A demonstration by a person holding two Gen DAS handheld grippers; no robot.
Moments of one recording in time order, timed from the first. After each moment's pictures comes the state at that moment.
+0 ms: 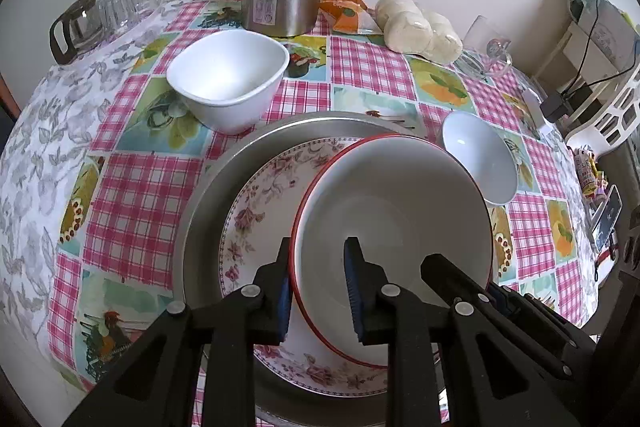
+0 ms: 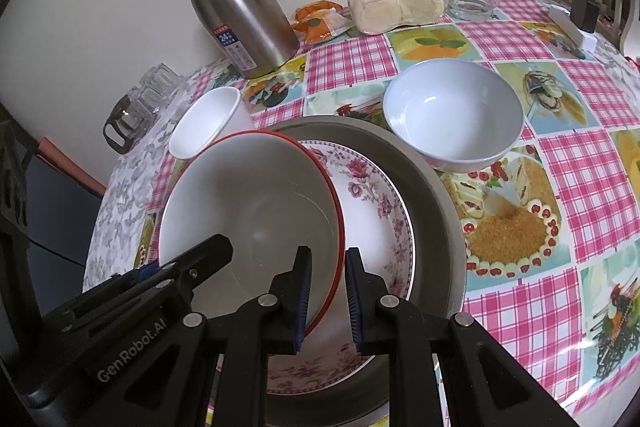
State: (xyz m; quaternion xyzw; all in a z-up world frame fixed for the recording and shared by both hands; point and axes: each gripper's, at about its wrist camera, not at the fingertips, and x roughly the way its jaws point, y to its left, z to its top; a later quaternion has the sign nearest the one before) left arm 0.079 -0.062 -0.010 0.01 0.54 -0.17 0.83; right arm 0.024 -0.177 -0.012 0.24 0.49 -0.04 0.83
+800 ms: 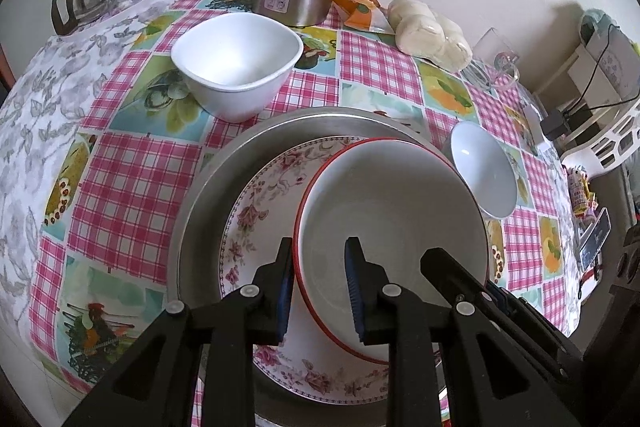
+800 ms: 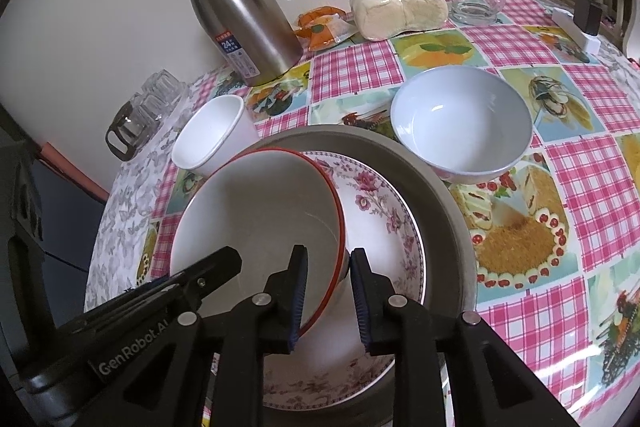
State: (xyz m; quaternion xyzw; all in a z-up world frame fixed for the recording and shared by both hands) left arm 0.090 -0.053 -0.016 -0.04 0.55 -0.17 0.81; right arm 0.031 -0.175 -0.012 0.25 0.48 -0.04 0.84
